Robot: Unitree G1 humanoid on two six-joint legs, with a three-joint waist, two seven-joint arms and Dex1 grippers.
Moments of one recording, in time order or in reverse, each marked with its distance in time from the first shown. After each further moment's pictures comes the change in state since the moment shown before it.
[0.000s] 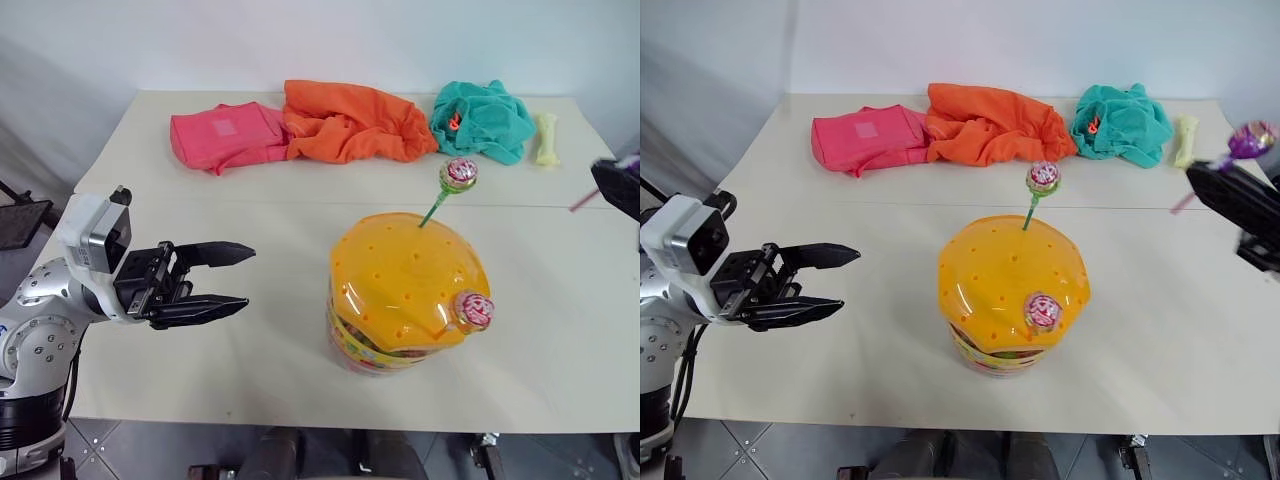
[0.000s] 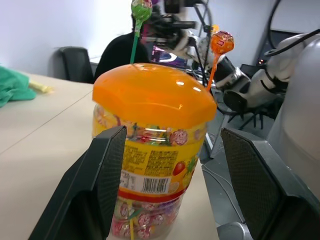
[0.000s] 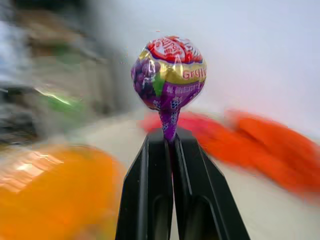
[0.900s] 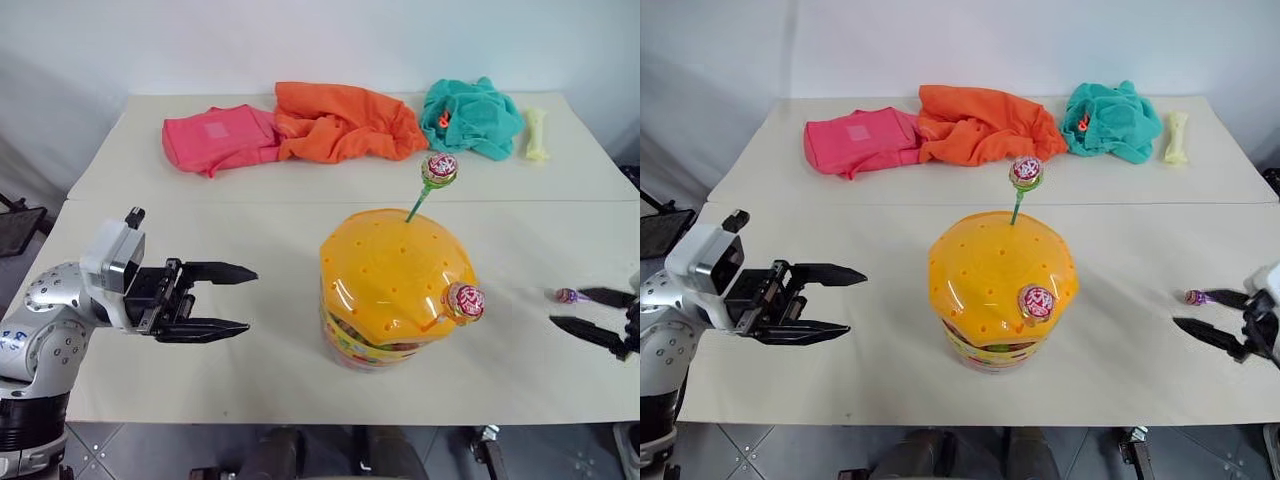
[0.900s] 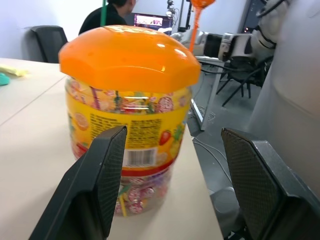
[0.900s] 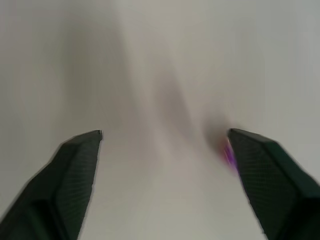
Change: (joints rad) left arm 0.030 -0.001 -0.034 0.047 0.113 -0.111 -0.074; right arm 0.078 0.000 0.233 0.272 -0.518 -0.308 0.252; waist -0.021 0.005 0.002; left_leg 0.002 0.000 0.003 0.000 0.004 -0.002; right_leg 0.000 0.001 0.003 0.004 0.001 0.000
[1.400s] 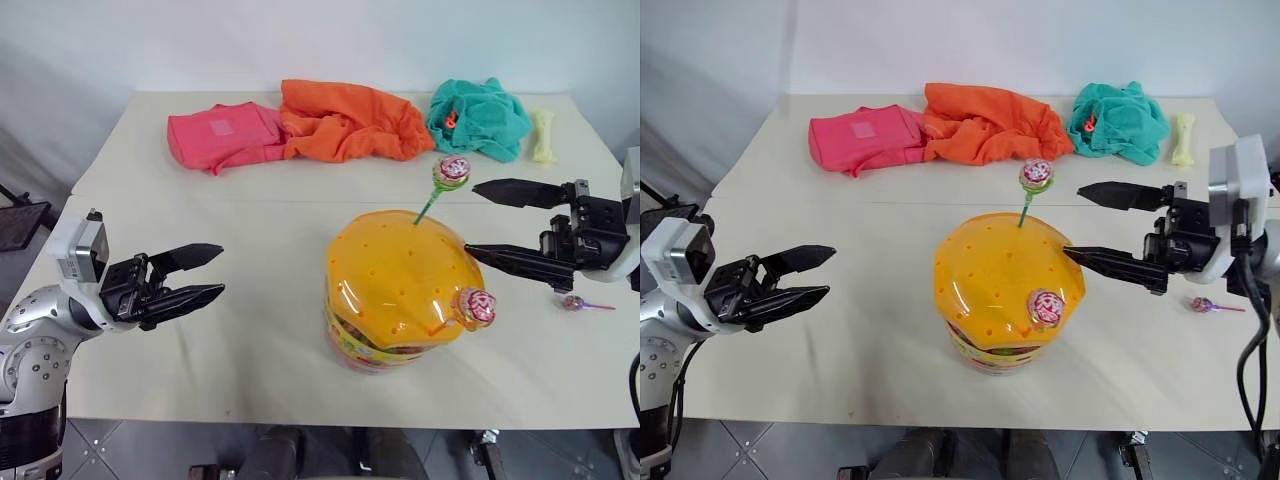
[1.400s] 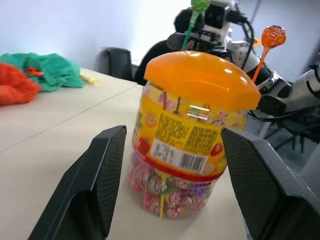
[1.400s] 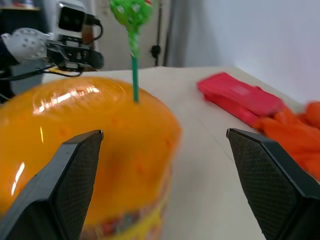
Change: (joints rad) left arm 0.094 -0.042 0.130 0.065 -0.061 0.034 0.117; right arm -0.459 0.096 0.205 -0.427 0.353 0.223 -0.060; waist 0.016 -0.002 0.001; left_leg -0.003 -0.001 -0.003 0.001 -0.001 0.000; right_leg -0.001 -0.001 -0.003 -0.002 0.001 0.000
